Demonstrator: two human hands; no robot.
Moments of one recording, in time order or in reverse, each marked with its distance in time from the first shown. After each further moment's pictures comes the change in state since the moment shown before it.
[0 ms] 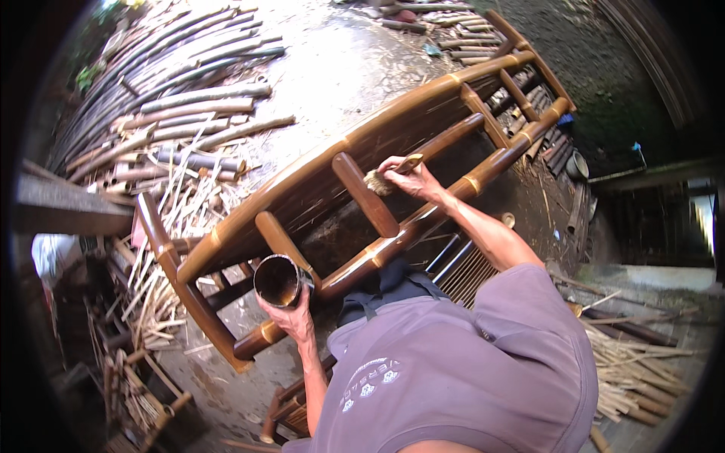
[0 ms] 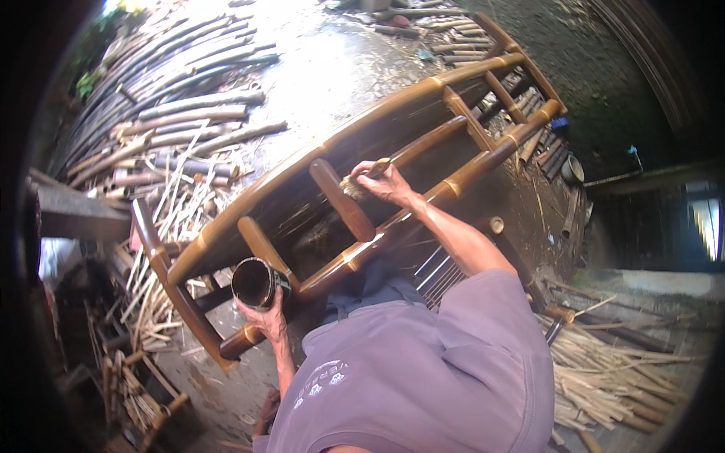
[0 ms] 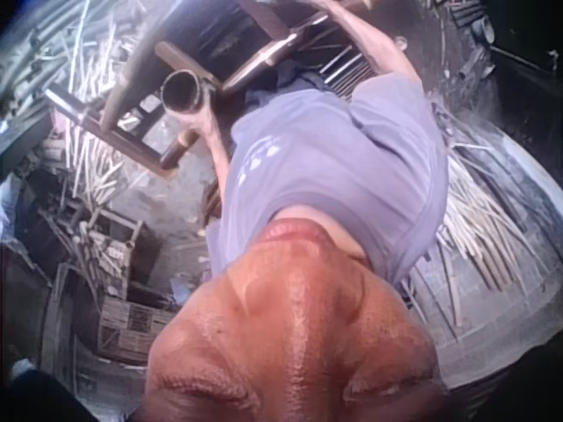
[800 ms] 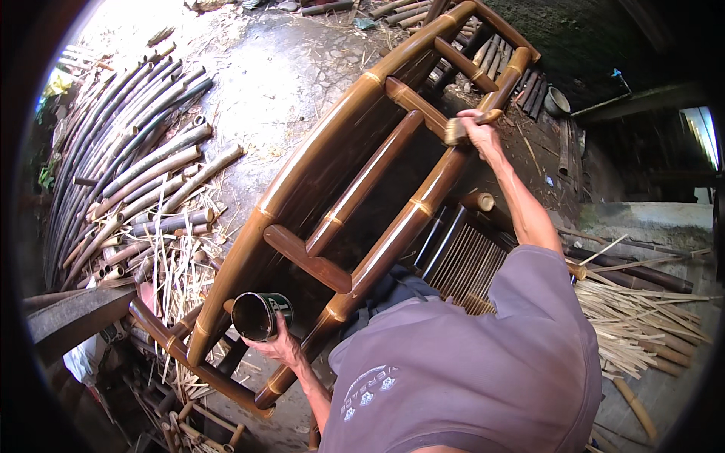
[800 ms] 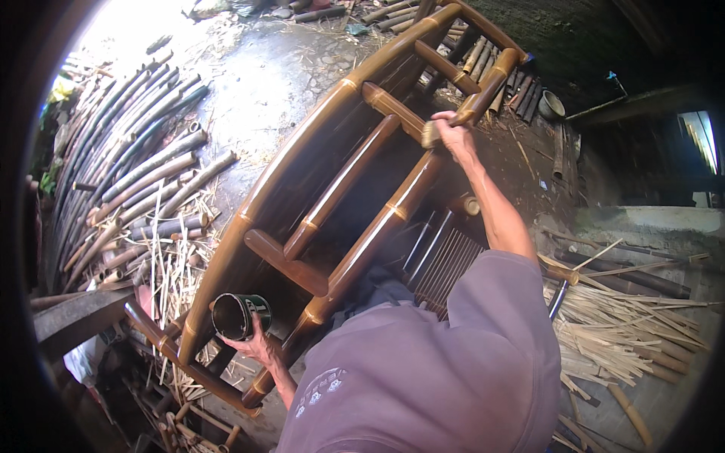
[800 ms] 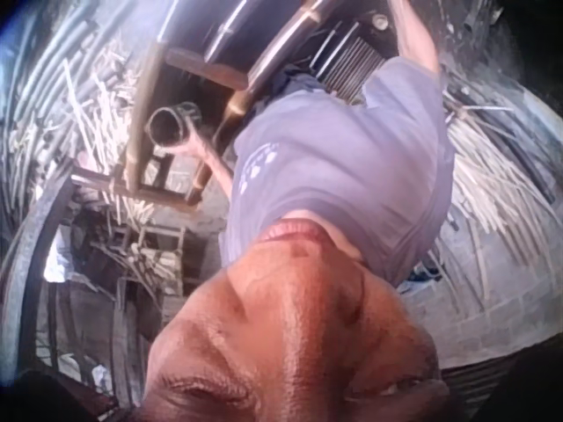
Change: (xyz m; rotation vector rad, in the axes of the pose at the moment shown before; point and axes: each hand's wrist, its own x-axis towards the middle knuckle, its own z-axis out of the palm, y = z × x) left_hand 0.022 0.097 0.106 0.311 0.046 -0.140; right_hand -0.061 0.133 -0.306 -0.223 0.897 0.485
